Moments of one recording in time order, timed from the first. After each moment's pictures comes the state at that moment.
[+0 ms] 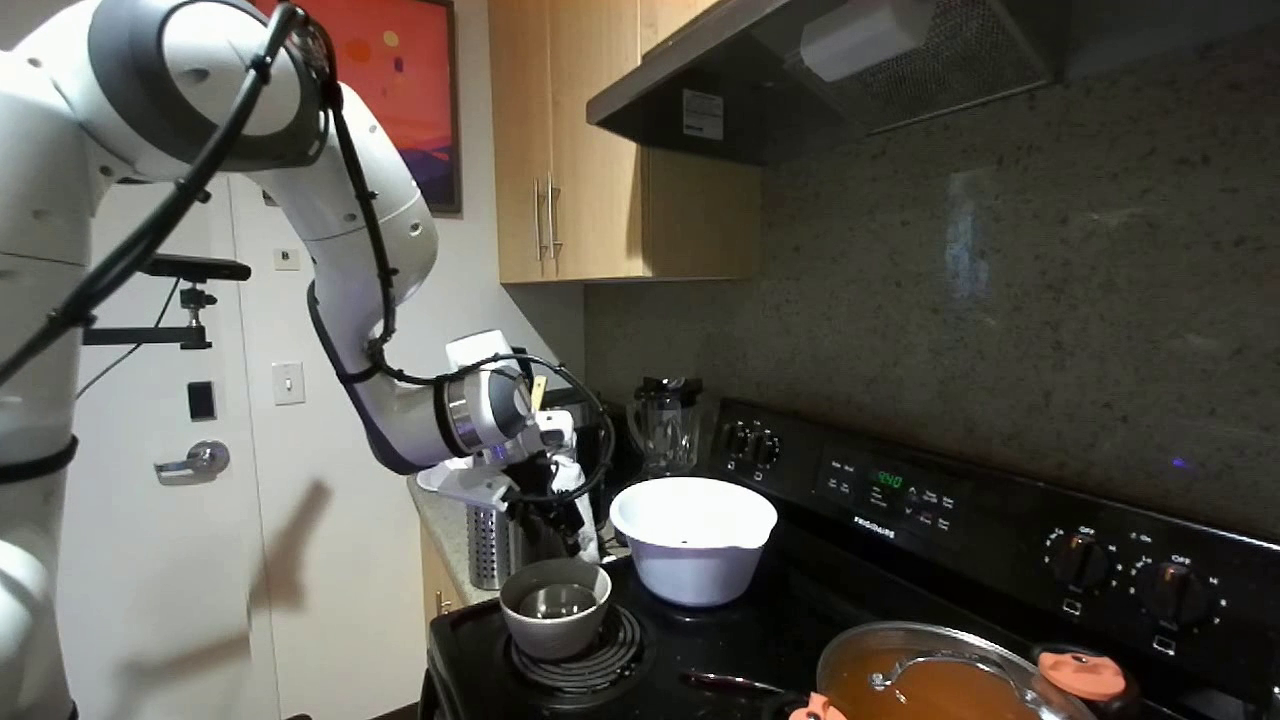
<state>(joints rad) 0.12 0.16 0.25 -2.40 -0.63 2.78 0.70</state>
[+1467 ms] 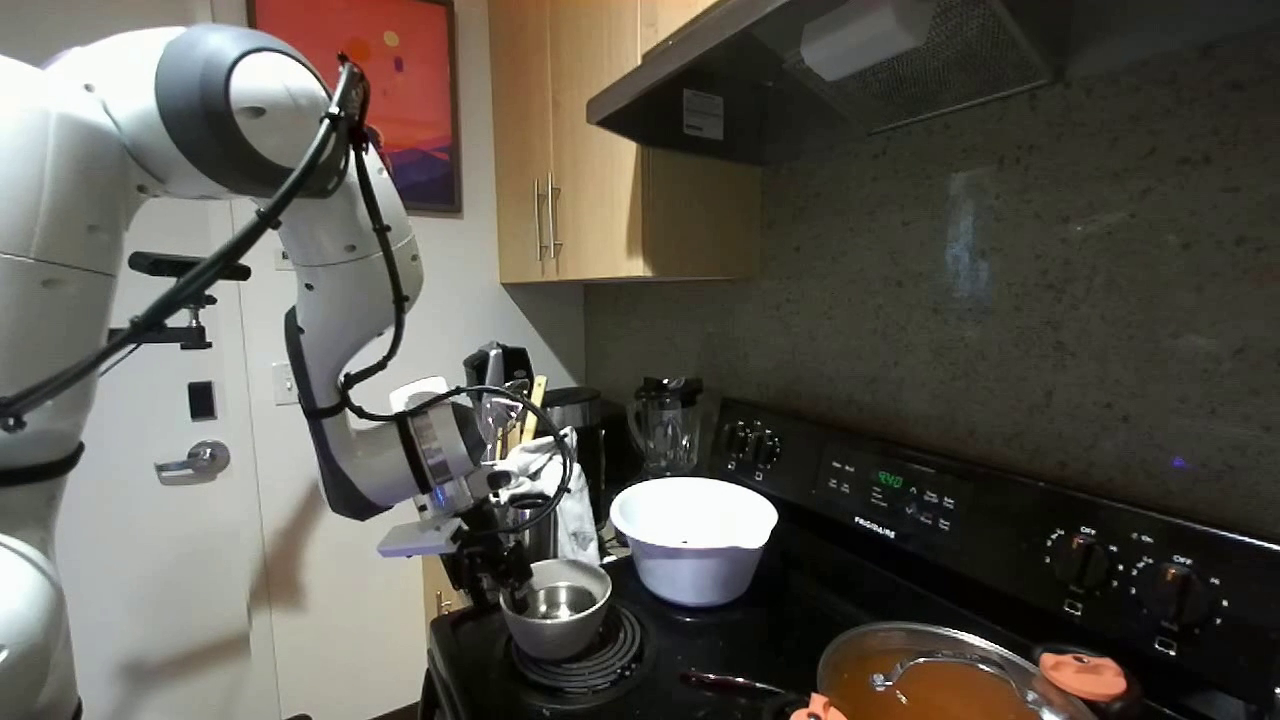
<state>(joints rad) 0.19 0.23 0.30 -2.47 -0.89 2.66 0.86</state>
